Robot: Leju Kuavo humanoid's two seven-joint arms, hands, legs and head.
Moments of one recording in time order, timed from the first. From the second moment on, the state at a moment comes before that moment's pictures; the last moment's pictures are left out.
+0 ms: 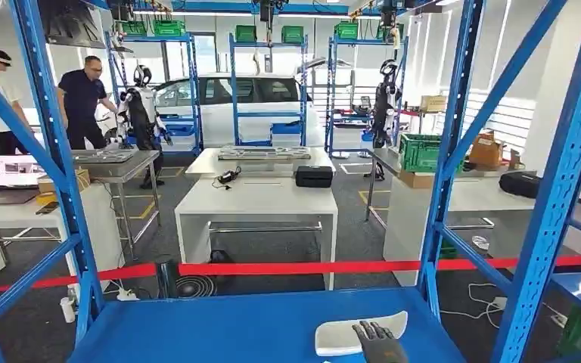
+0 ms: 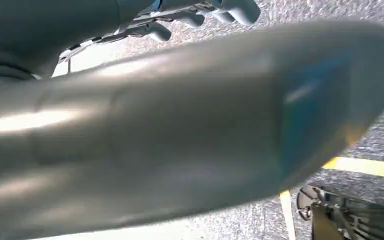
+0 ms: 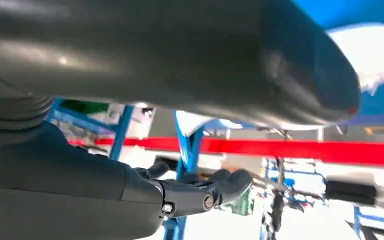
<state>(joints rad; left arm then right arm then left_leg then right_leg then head) -0.13 -0.15 0.98 -0.17 -1.10 0.11 0.05 -0.82 -0.17 0.72 -0.41 1.01 -0.09 0.01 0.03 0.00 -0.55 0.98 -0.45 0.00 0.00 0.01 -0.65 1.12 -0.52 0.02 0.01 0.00</state>
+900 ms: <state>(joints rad) -0.12 -0.14 0.99 -0.17 -1.11 0.12 0.06 -0.81 -0.12 0.72 -0.47 1.01 -0.18 -0.05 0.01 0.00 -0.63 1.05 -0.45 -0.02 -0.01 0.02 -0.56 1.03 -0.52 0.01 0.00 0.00</state>
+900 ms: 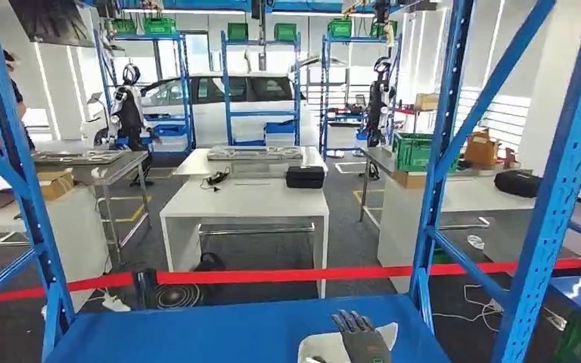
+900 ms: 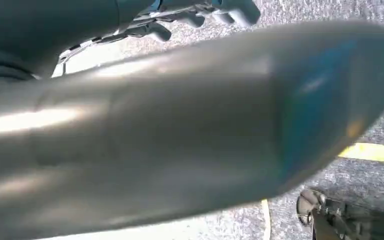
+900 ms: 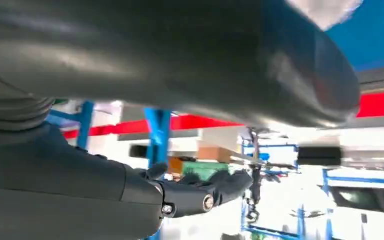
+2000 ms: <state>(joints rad) -0.12 -0.15 0.99 -0.17 -1.12 0.13 0.07 -0.76 -0.05 0.73 -0.68 0.99 -0.14 -0.03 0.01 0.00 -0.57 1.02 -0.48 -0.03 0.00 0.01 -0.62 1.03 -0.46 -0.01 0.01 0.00</state>
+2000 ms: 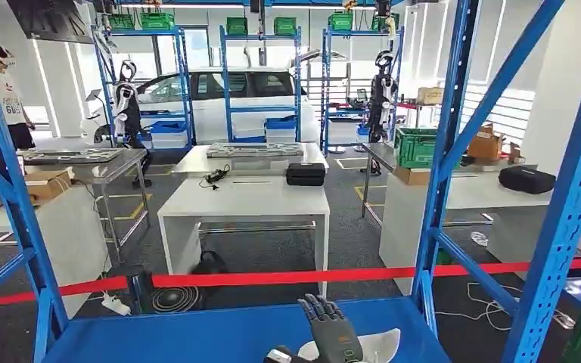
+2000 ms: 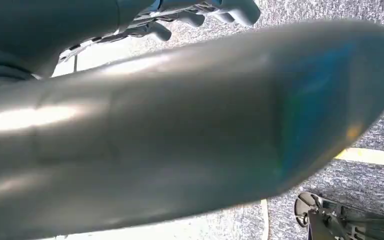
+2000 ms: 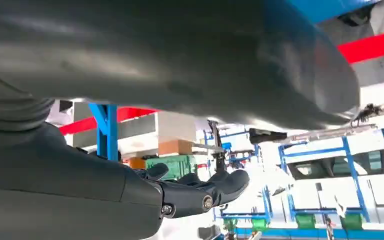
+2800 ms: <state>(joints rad) -0.12 -0.15 0.99 -0.17 -1.12 0.13 0.08 -0.73 -0.05 0.73 -0.51 0.98 -0.10 0.00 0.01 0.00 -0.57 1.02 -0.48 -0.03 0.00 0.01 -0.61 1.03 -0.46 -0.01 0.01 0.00</state>
